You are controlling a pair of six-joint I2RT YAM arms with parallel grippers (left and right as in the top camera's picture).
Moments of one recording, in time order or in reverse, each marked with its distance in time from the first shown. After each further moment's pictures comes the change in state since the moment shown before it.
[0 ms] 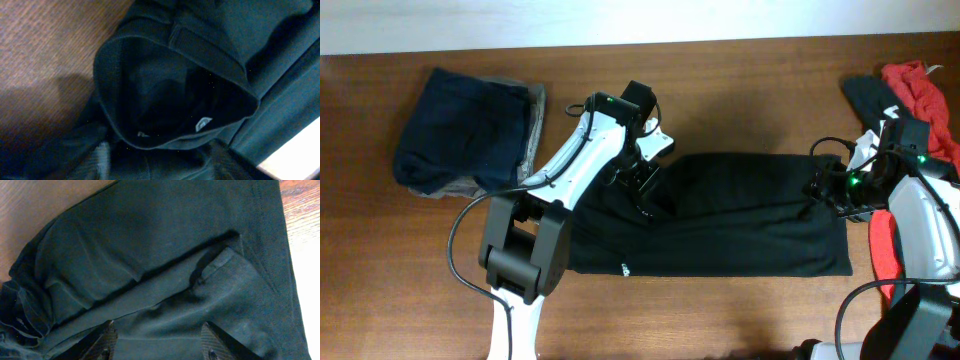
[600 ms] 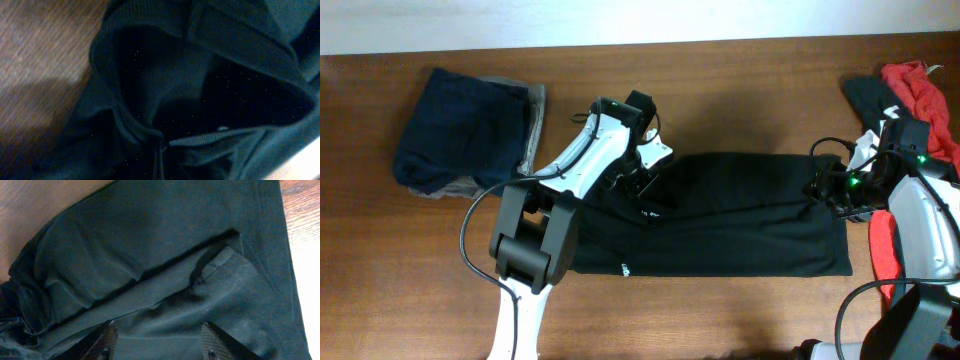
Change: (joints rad) left arm 0.000 0.081 0.012 -0.017 0.007 0.028; right arm 0.000 0.000 0.000 -0.002 0.000 0.000
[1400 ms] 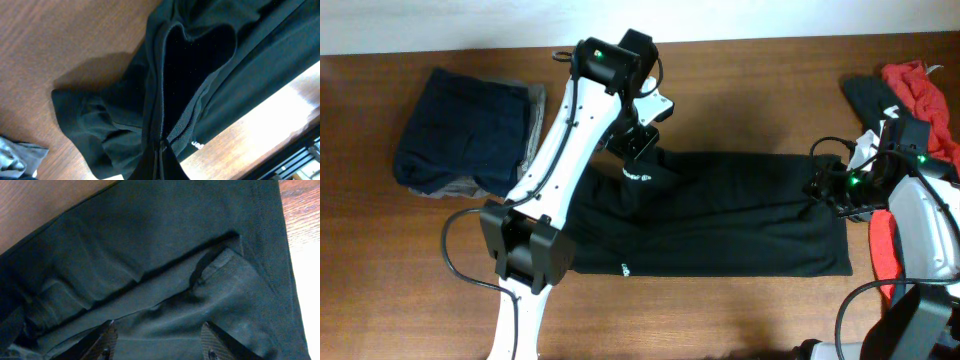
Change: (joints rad) left arm 0.000 0.001 0.594 -0.481 -0.104 -0.042; right arm 0.000 0.000 0.000 0.007 0.000 0.000
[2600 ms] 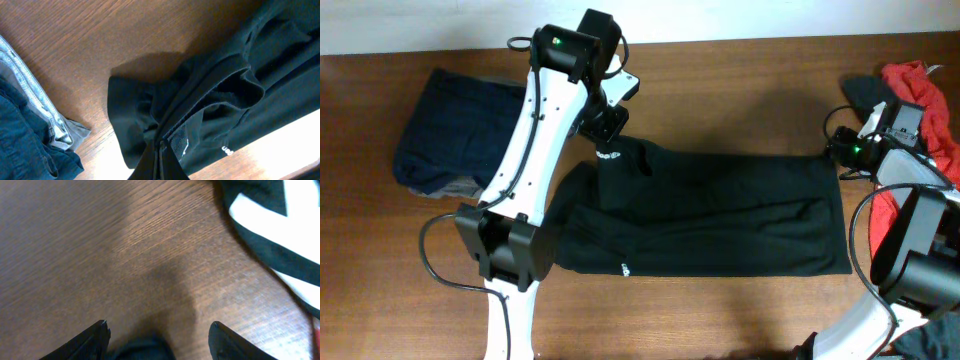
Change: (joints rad) left arm 0.106 -0.034 0.017 0.027 -0.085 -0.018; right arm -0.054 0.422 0.080 0.674 0.166 0.003
